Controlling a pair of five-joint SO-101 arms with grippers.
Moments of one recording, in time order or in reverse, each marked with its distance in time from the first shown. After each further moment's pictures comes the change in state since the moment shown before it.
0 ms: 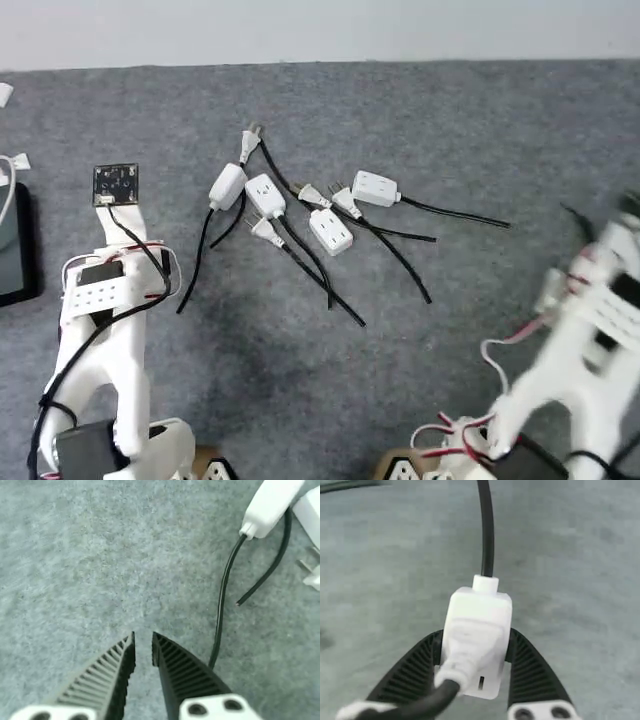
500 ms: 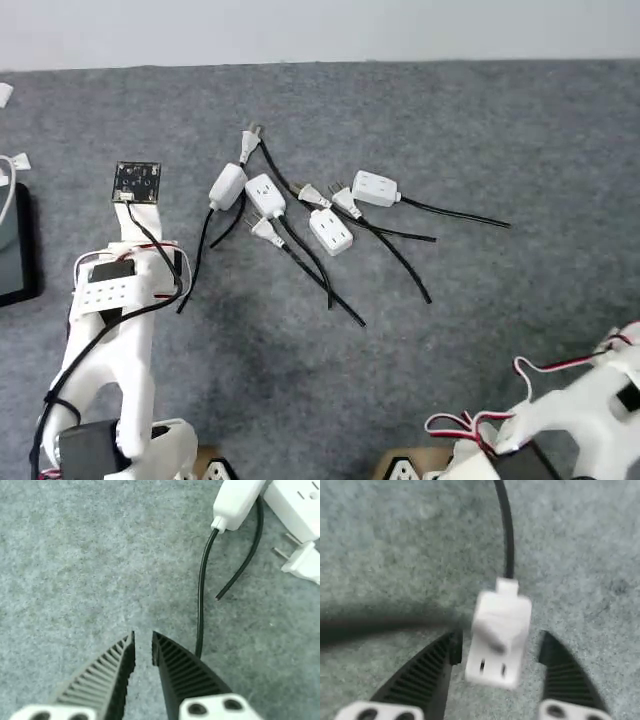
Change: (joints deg) left arm 3.1 0.0 0.0 0.0 -3.0; right arm 13.5 -1.4 9.0 -12.2 2.9
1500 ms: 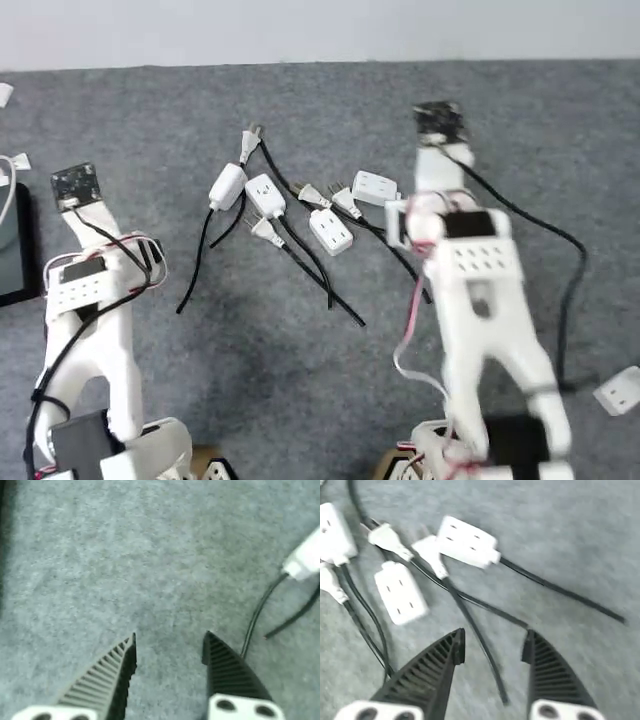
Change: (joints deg) left arm -8.4 3.3 -3.5 0.1 14.5; right arm -64.4 10.3 -24.4 8.5 -14.2
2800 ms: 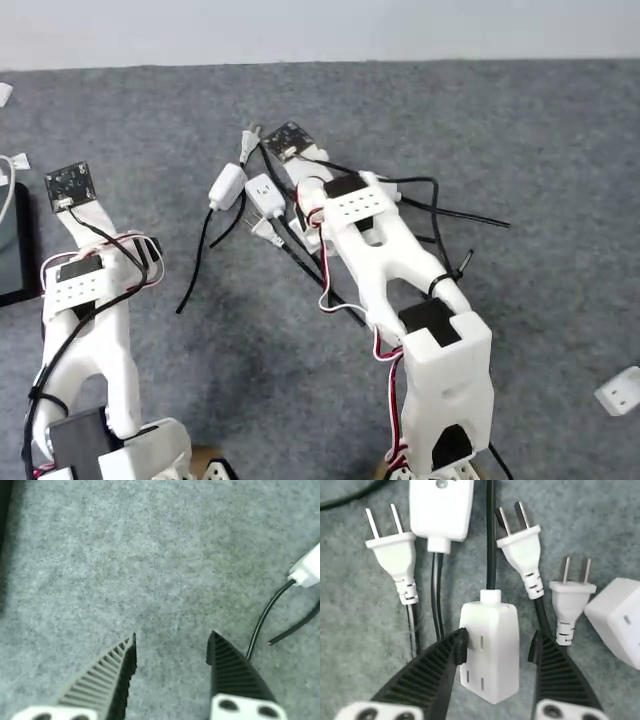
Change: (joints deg) left arm -0.4 0.8 -0.4 0.0 0.5; right arm -16.2 40.8 -29.8 2.3 13.6
